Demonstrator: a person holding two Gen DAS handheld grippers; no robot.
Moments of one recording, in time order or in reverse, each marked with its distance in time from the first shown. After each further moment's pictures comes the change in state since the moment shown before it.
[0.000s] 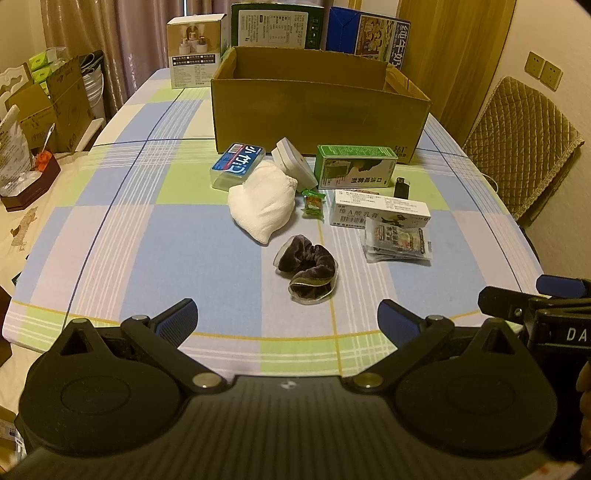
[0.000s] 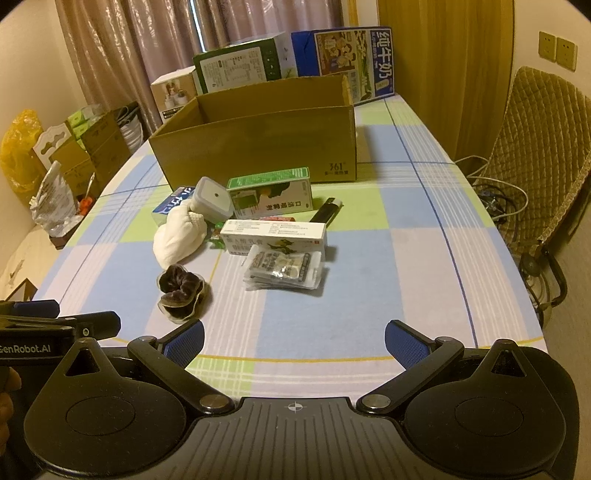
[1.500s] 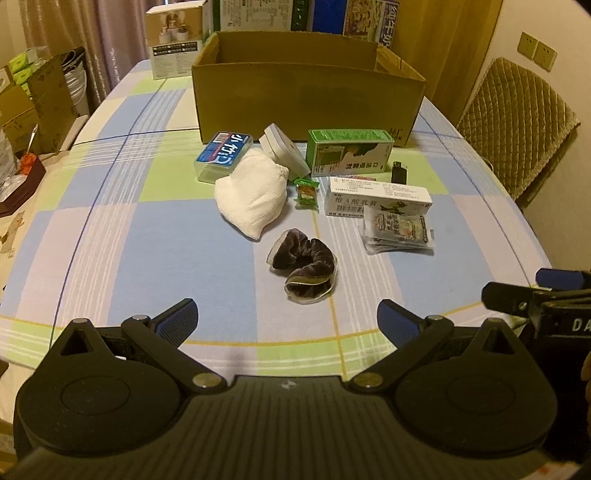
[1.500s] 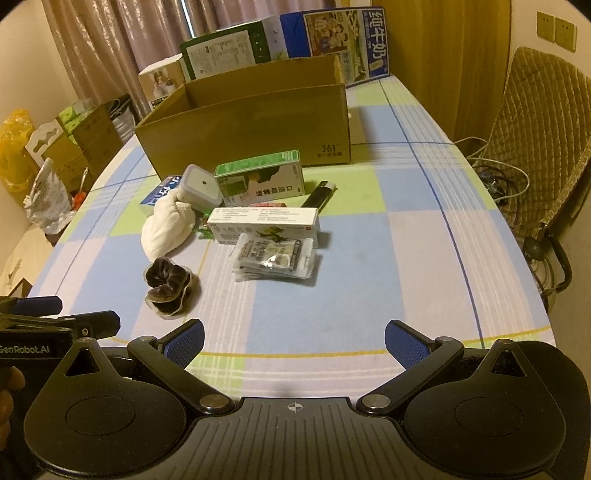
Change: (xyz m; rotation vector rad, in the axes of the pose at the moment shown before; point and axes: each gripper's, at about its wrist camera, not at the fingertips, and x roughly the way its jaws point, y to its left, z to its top) left arm 0.027 0.002 0.008 0.041 0.055 -0.020; right arm 0.018 -0.014 0.004 0.027 0.053 0.001
